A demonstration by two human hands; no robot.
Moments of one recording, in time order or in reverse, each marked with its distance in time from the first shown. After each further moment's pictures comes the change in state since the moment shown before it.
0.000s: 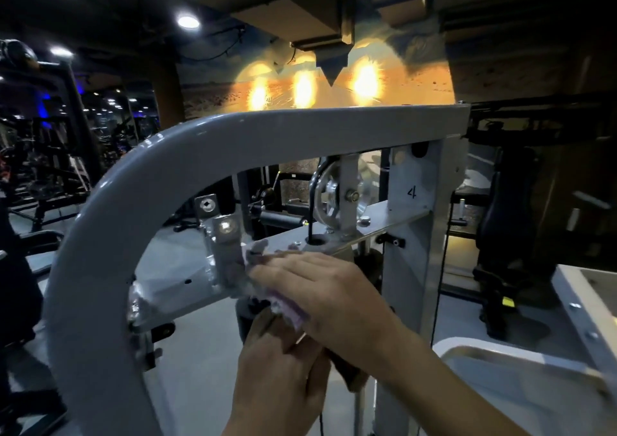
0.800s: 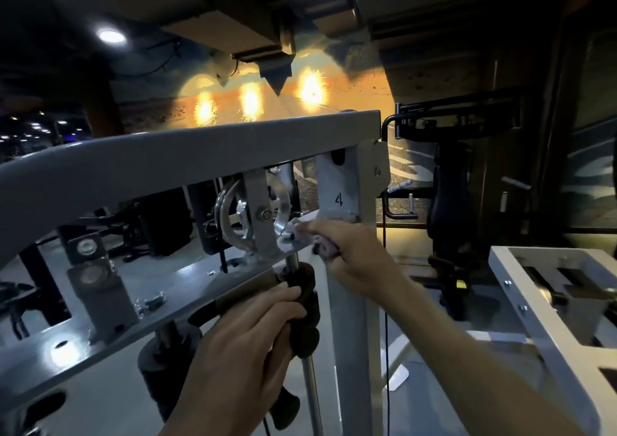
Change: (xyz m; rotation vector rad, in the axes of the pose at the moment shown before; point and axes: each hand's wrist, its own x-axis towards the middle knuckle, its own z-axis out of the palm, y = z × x) left_hand 0.064 0.021 0.022 -0.305 -0.166 0.052; right_hand -0.059 0.124 -0.079 -0.076 -0.030 0.540
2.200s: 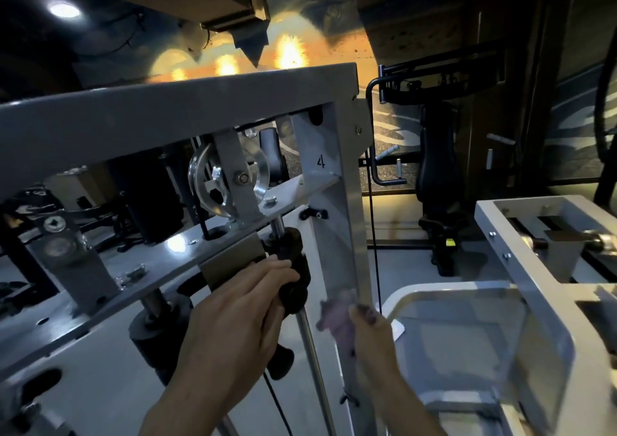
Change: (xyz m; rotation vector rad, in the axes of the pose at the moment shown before) left_hand -0.005 0.005 -0.001 0.138 -0.178 -0.093; right_hand -0.156 0.005 0.114 1.086 0.565 1.090
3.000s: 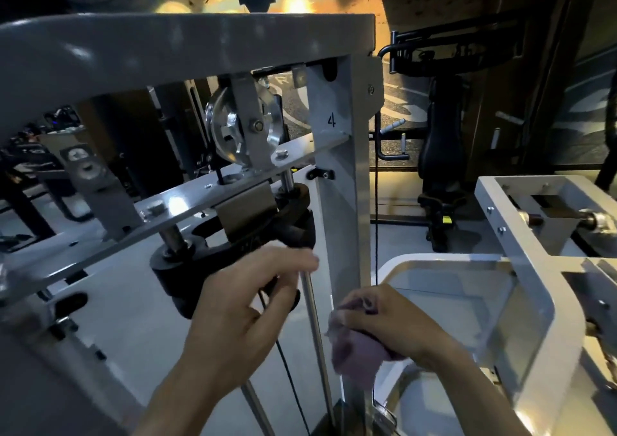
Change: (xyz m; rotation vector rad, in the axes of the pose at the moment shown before) left_hand -0.042 0.024 -0.008 -0.601 0.149 0.063; right_hand -0.061 -0.069 -0.036 -0.939 -0.583 -0.016
